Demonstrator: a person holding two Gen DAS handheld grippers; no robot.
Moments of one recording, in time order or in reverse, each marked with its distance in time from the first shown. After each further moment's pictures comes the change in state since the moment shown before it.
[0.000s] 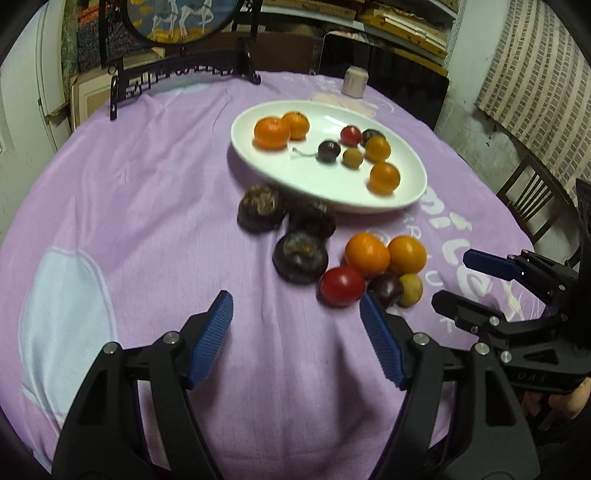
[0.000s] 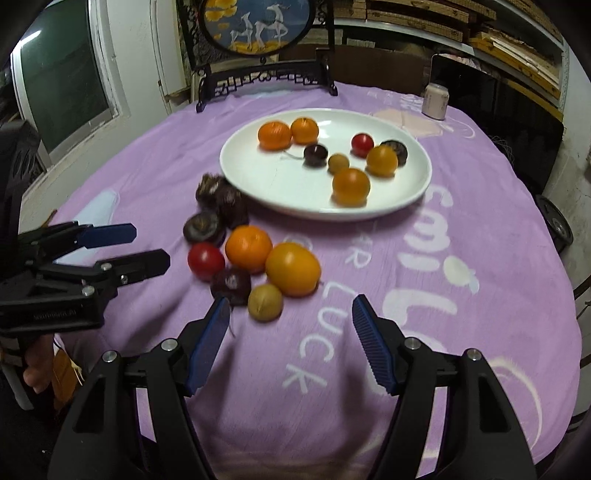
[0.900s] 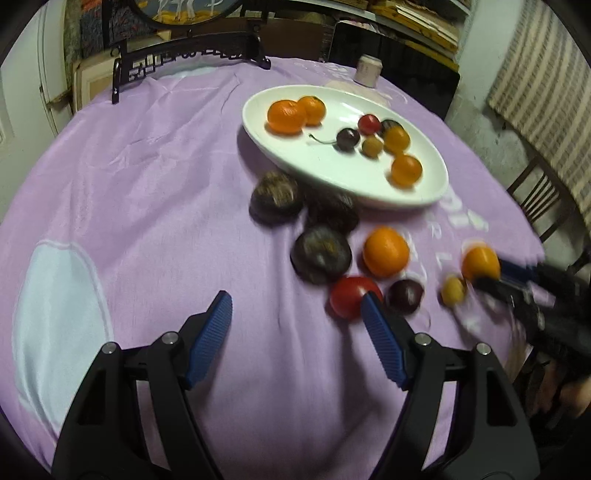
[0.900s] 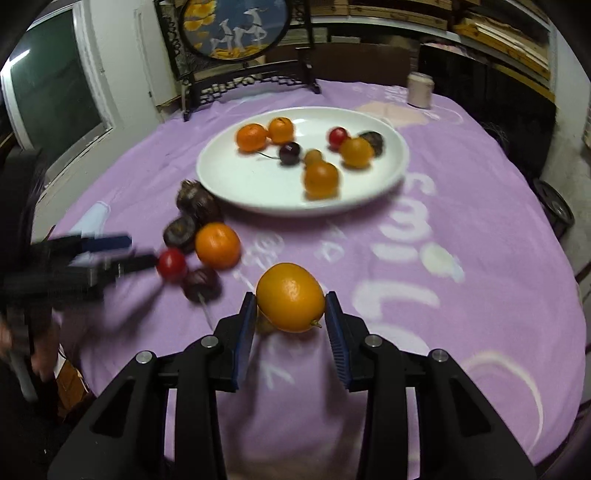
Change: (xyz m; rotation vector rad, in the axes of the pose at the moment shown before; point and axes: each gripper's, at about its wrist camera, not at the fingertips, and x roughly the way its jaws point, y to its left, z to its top) left arm 0.021 0.014 0.012 -0.040 0.055 -0.015; right arm -0.010 -0.034 -0.011 0.076 -0.005 0.009
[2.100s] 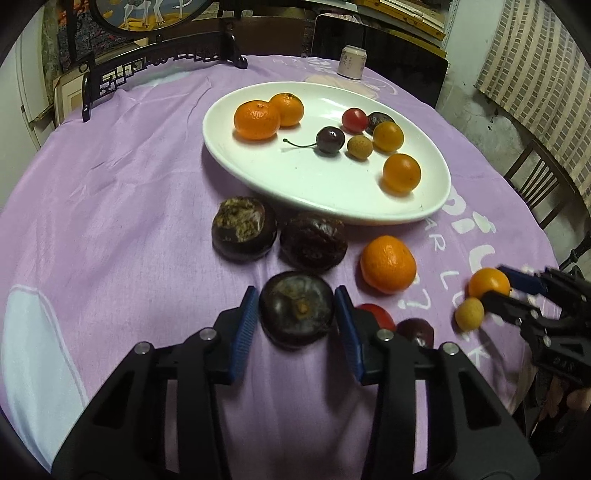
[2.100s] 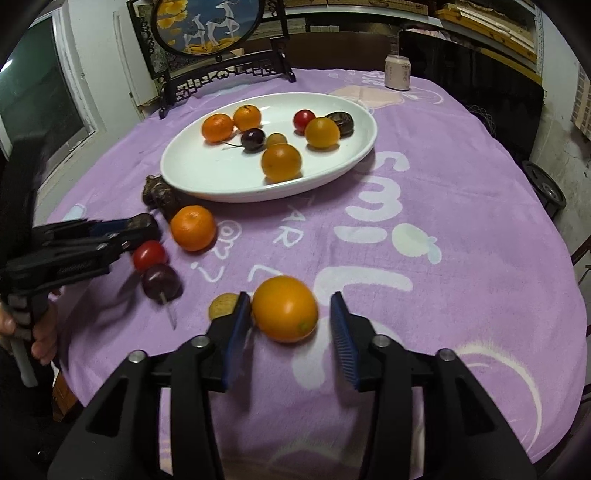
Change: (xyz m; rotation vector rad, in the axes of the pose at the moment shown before) left arm 0.029 -0.020 0.014 0.085 -0.004 0.011; right arm 0.017 -0.023 0.002 0.051 0.033 -0.025
